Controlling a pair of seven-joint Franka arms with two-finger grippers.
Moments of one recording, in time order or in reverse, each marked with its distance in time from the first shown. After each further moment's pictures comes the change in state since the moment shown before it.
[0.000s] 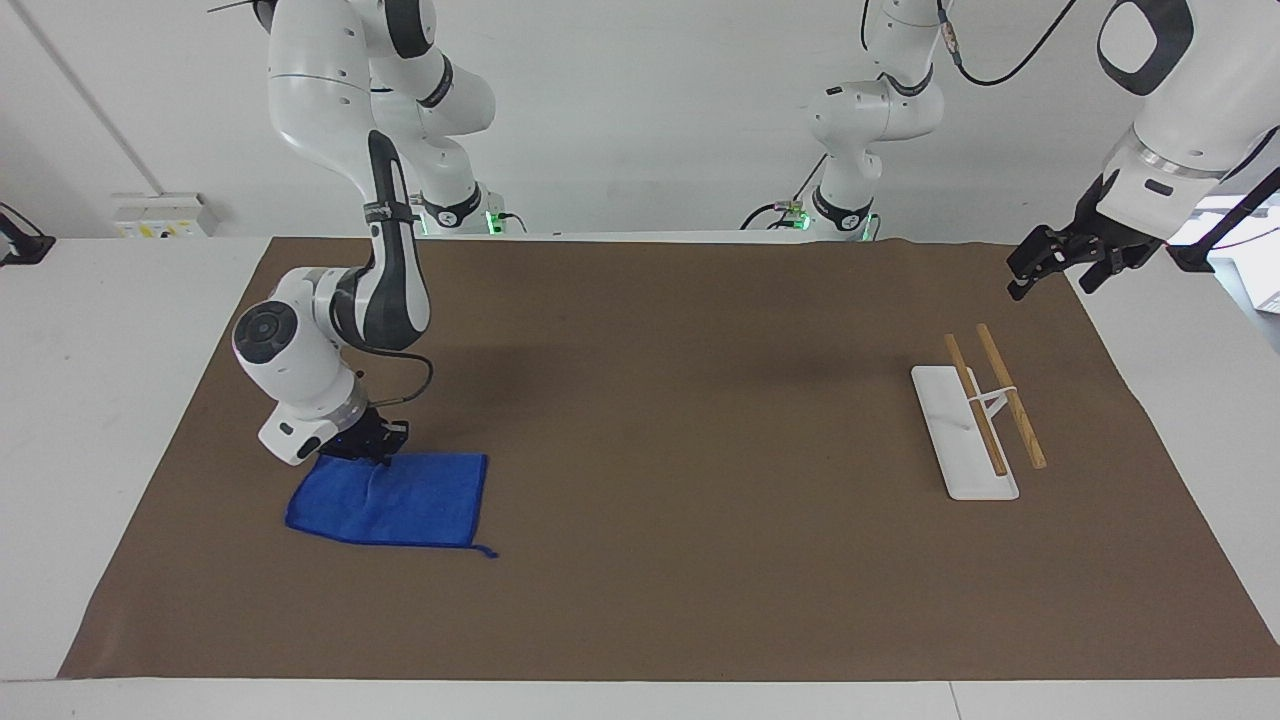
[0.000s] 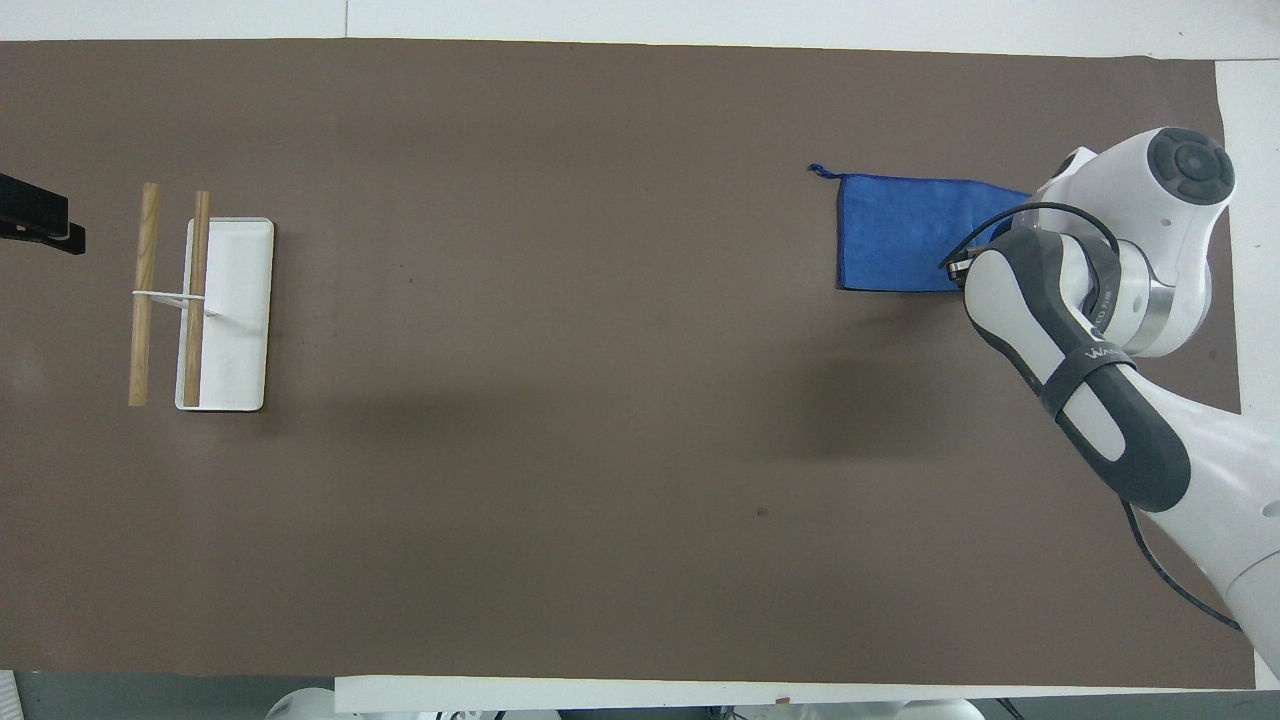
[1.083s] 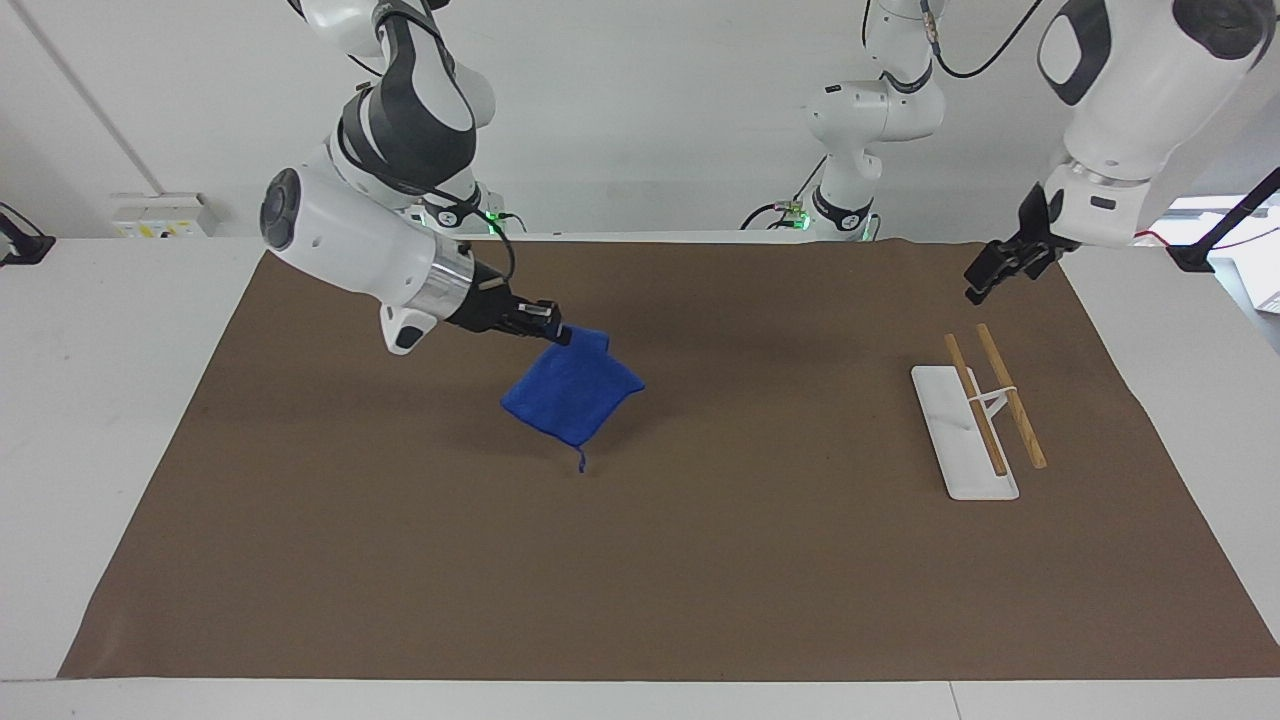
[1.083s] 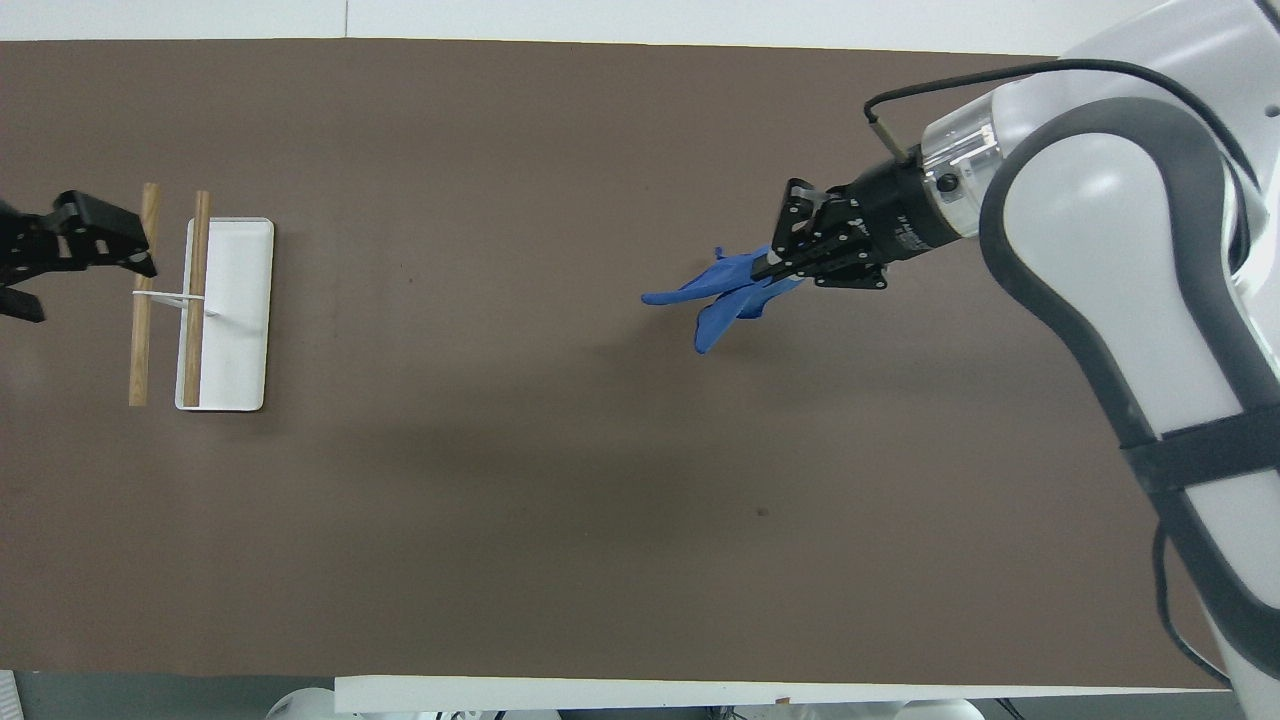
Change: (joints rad) left arm -0.135 -0.086 -0.016 -0.196 0.008 0.133 -0.532; right arm 0.172 -0.170 0.110 0.264 0.669 -0.479 0.707
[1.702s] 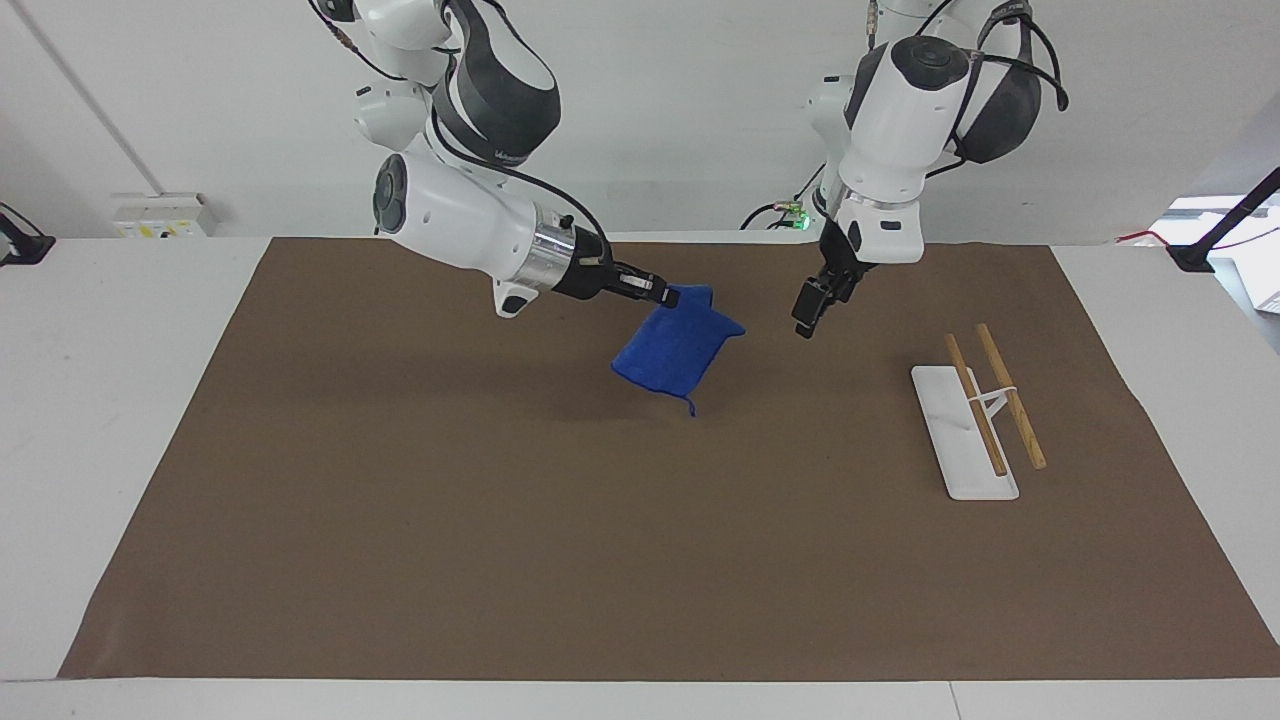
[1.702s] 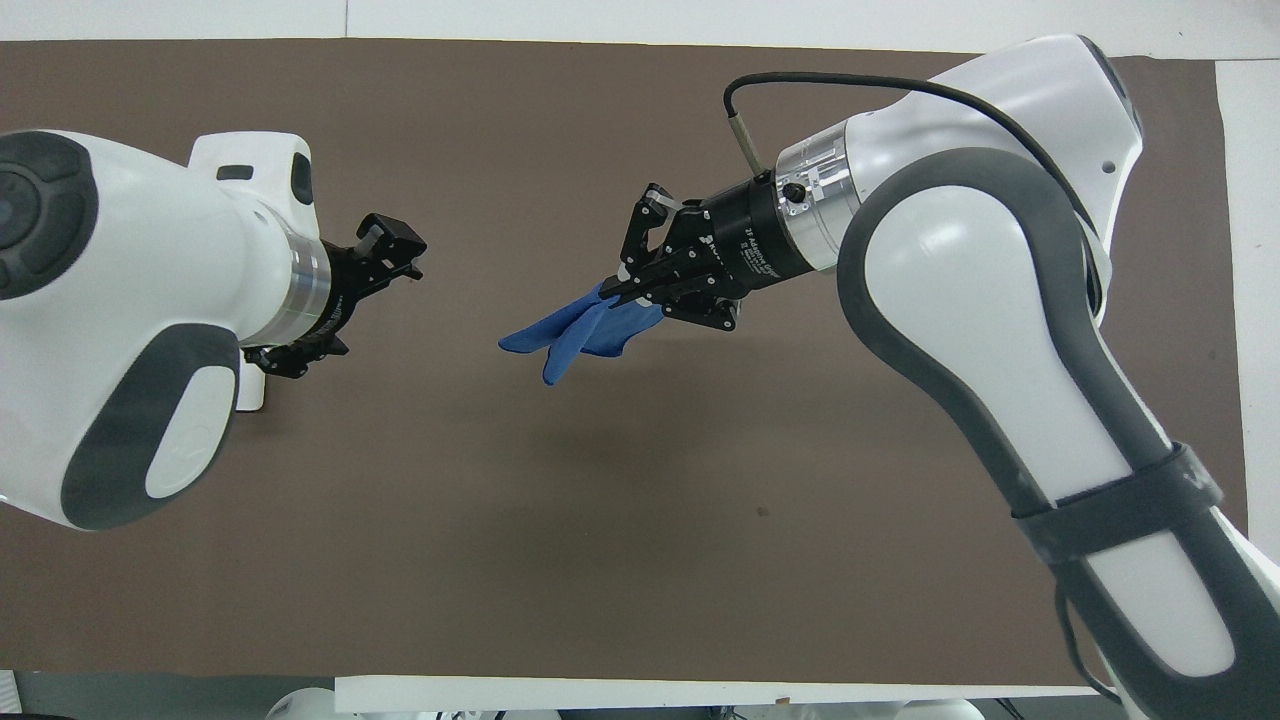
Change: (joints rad) left arm -0.305 -0.009 -0.009 -0.196 -0.041 0.296 -0.682; right arm 0.137 0.001 0.001 -0.001 0.180 0.127 0.298
